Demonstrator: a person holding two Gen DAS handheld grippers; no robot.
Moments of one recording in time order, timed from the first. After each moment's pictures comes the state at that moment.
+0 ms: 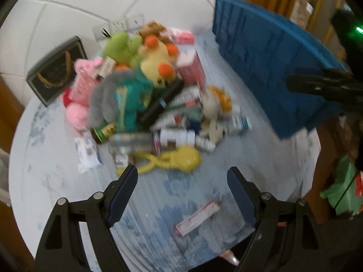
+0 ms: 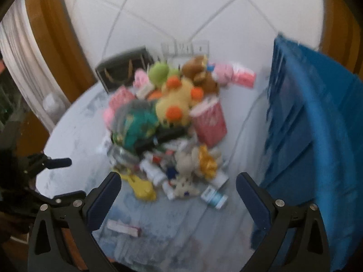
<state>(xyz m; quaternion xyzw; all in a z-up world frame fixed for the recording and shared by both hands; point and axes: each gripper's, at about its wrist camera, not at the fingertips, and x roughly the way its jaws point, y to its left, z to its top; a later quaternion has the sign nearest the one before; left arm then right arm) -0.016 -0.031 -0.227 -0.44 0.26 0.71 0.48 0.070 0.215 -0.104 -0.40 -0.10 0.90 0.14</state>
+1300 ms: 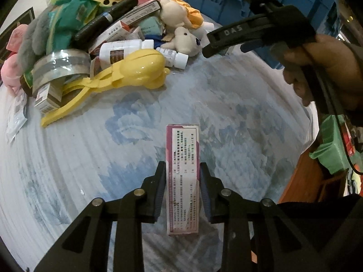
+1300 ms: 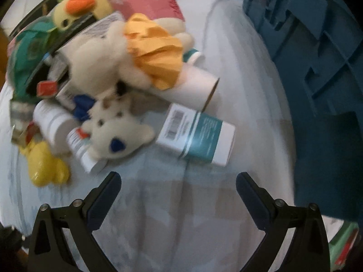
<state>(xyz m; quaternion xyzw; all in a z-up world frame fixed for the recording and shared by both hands) 0.032 -0.045 -0.384 -0.46 0.28 0.63 0.56 0.028 0.332 -0.289 -0.50 -0.03 0.80 0.33</state>
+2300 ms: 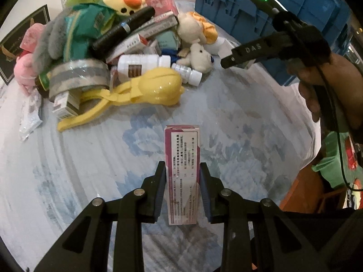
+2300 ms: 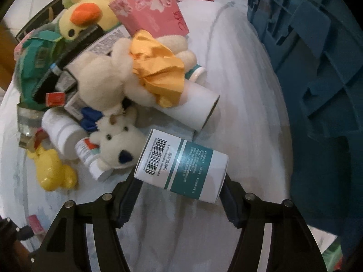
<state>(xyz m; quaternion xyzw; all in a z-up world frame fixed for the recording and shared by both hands) 0.010 -0.050 -0.361 -0.46 0.27 0.66 0.53 0.025 0.313 -0.269 -0.49 -0.04 0.81 0.30</state>
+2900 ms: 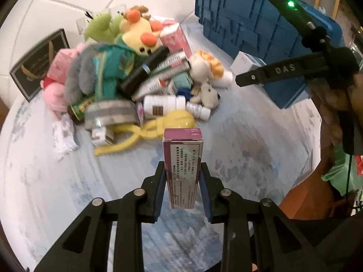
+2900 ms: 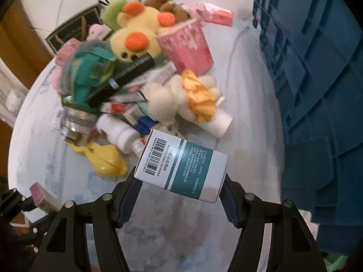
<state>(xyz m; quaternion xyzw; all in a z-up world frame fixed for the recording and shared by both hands) 0.005 -0.058 -0.295 -0.41 0.26 0.70 0.51 0.050 0.255 -0.208 -0.47 -0.05 0.85 0.25</state>
